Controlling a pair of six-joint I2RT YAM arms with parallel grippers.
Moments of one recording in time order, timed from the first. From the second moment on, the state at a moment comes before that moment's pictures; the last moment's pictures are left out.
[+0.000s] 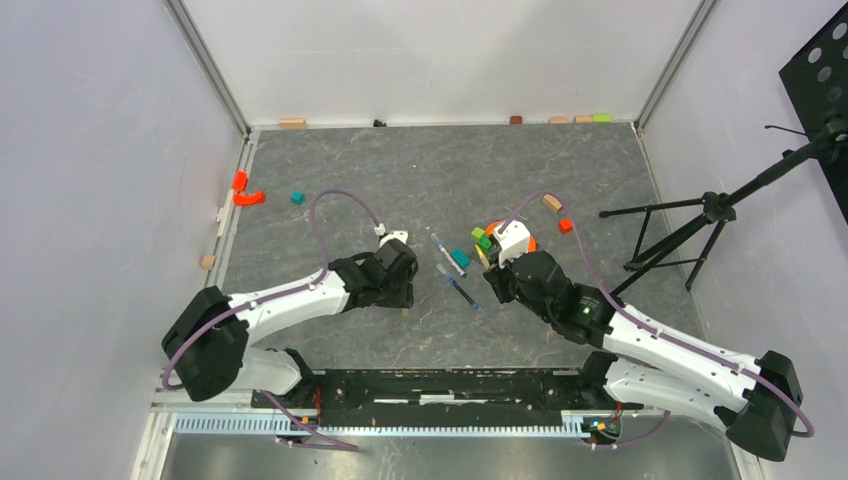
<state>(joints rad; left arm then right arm) -0.86 1.33 0.74 -0.45 -0.18 -0.69 0.95 0.89 0.62 -0.25 0.33 0.23</state>
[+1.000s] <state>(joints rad) -0.95 1.63 0.91 -0.54 -0.31 -0.72 0.95 0.86 0.57 -0.24 0.35 0.20</state>
